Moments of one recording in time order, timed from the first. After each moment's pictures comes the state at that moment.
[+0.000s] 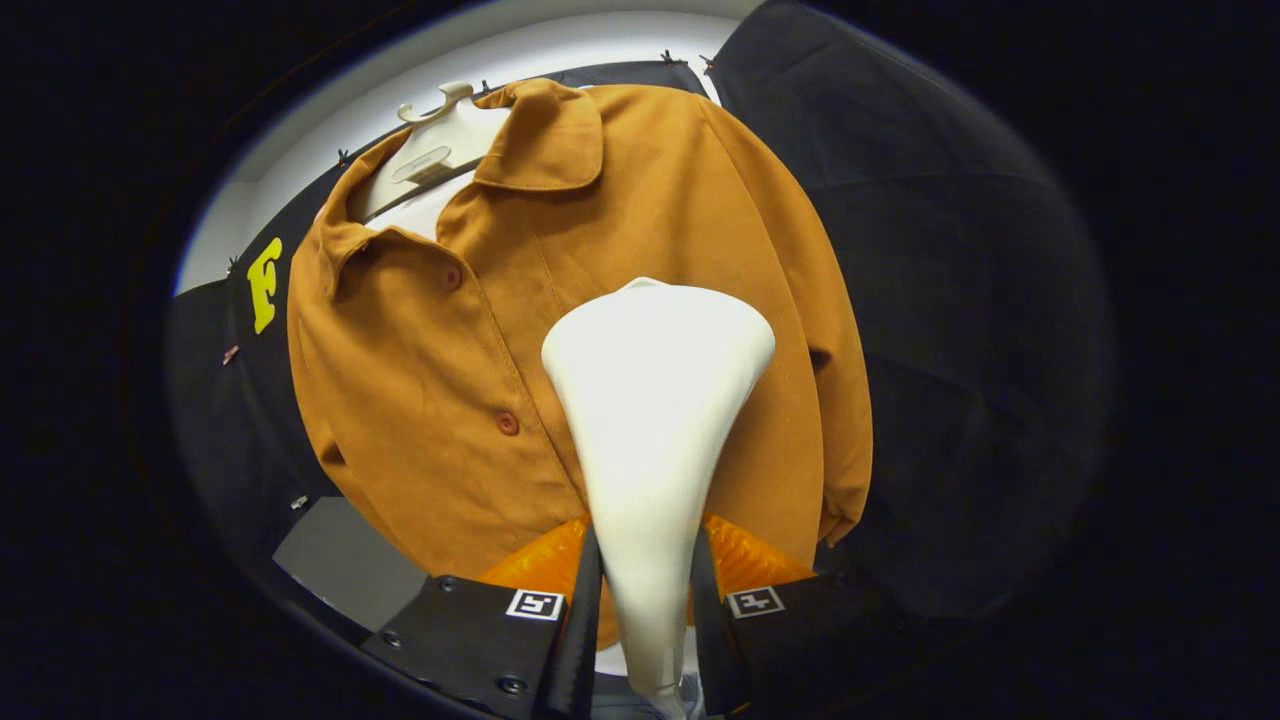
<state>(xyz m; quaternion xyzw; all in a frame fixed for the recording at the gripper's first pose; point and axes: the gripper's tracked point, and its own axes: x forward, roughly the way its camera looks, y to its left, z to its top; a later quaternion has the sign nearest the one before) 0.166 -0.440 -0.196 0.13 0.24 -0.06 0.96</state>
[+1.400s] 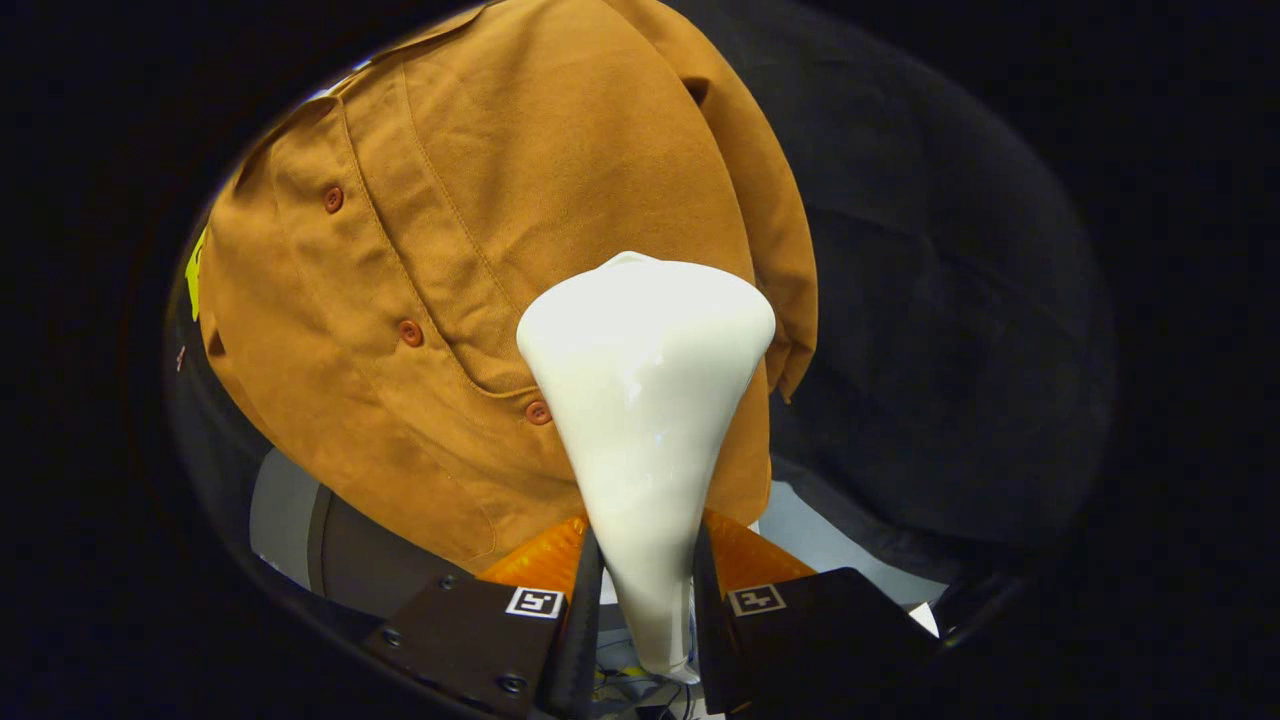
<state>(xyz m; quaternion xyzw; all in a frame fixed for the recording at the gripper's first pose) 0.099 -0.447 -0.329 0.16 0.39 -0.15 0.90</state>
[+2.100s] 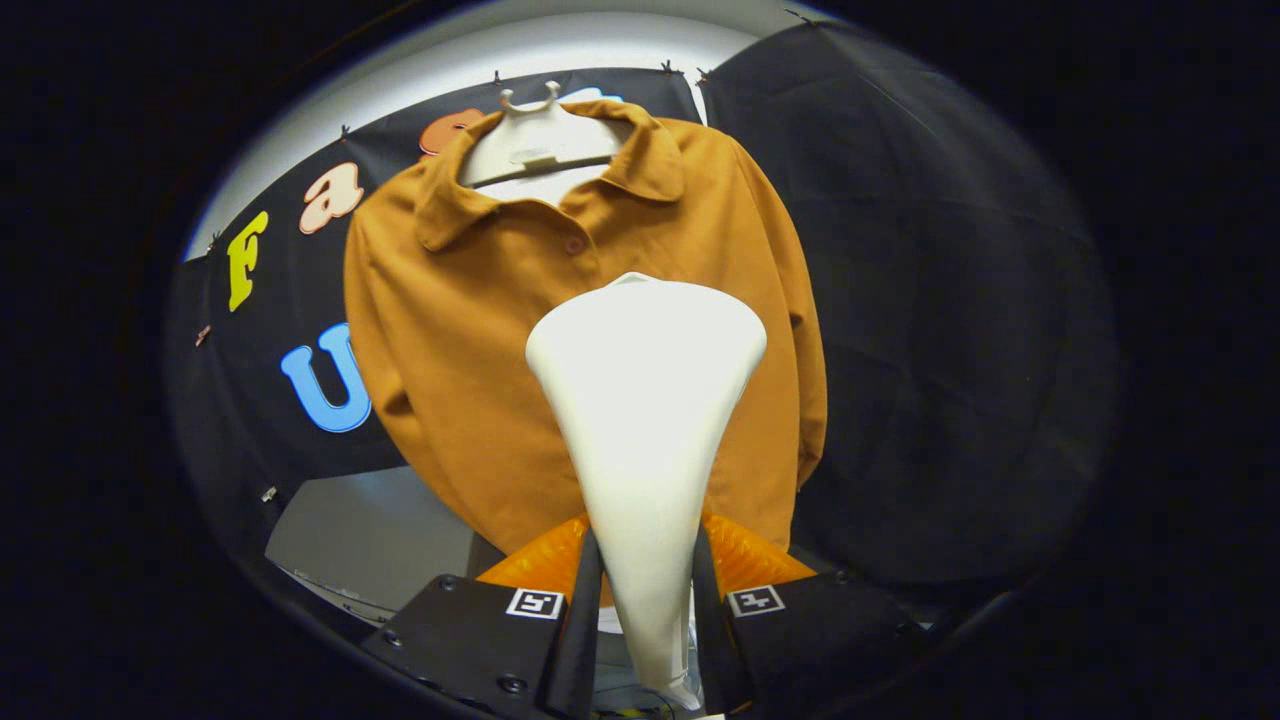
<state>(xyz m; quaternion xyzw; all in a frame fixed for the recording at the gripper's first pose) 0.092 -0.329 -0.140 0.08 0.23 -0.13 0.96</state>
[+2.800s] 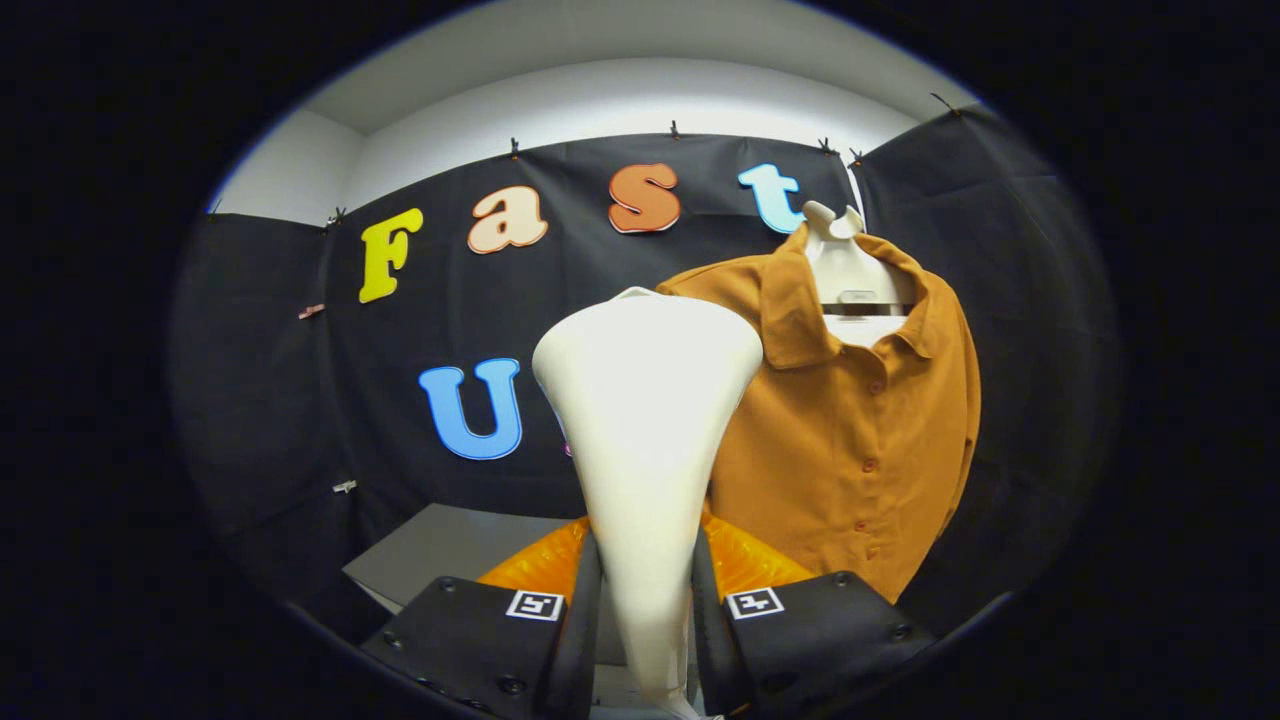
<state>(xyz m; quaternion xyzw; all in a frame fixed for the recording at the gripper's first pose) 0.100 -0.107 -0.048 0.04 0.14 0.03 0.99</state>
